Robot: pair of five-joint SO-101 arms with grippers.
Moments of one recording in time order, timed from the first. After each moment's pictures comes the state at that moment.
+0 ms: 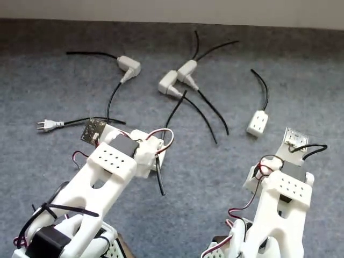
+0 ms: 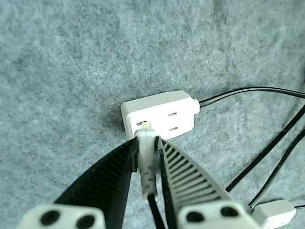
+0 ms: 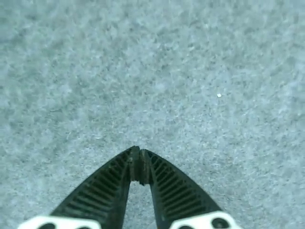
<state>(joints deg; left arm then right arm) 22.1 -26.5 47.0 56.9 96.6 22.5 -41.9 62.5 68.0 -1.5</state>
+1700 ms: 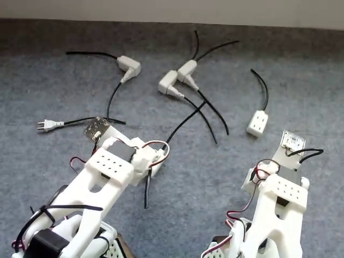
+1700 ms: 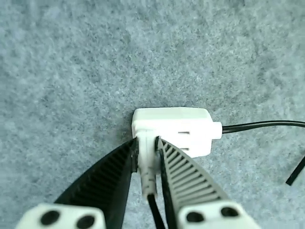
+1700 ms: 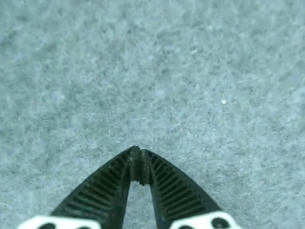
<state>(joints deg) 20.7 -27.6 54.1 56.6 79.0 22.5 -41.8 67.6 61.3 -1.5</state>
